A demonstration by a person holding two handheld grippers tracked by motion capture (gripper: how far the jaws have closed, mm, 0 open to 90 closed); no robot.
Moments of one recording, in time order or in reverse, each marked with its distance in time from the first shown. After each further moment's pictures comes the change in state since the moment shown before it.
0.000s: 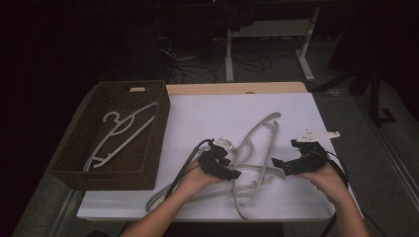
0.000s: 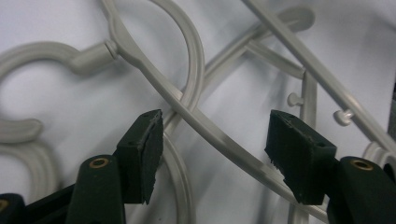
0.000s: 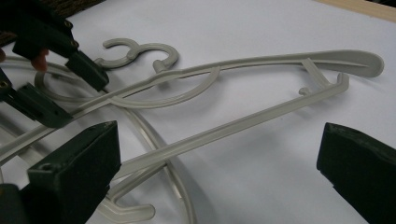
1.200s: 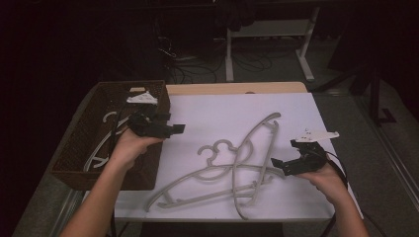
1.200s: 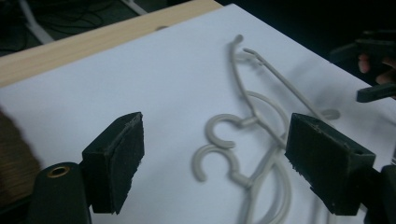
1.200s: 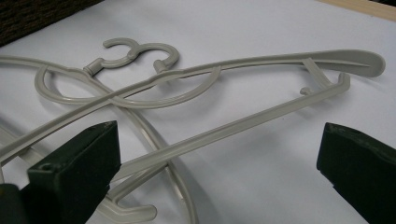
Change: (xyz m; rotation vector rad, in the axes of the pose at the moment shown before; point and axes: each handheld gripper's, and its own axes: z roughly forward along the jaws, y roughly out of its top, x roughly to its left) left arm 0.070 0.003 -0.175 -0.299 0.153 -0.076; right arm 0.002 0.001 0.001 0.004 -0.002 -0.002
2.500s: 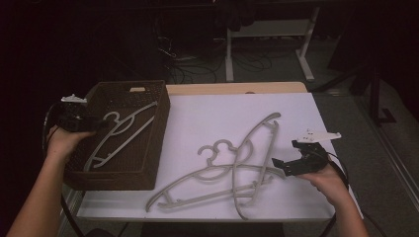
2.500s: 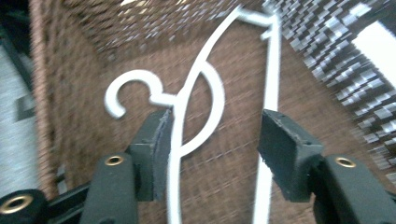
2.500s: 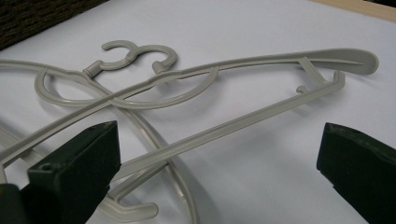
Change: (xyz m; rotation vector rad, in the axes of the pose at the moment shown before) left arm 0.168 -0.074 -0.121 0.112 0.429 -0.171; right arm 0.001 -0.001 -0.004 -0.009 -0.011 0.018
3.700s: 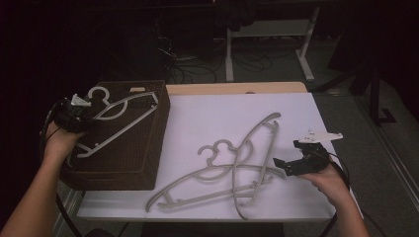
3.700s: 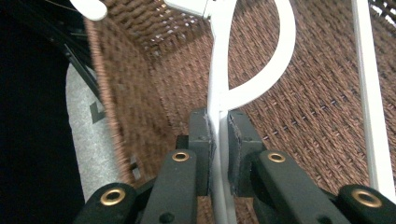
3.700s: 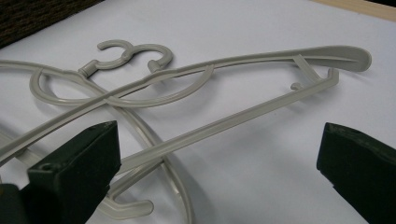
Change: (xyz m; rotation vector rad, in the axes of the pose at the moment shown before) left arm 0.002 -0.001 0.010 0.142 0.247 0.228; right arm -0.002 -0.003 -0.001 0.000 -0.011 0.006
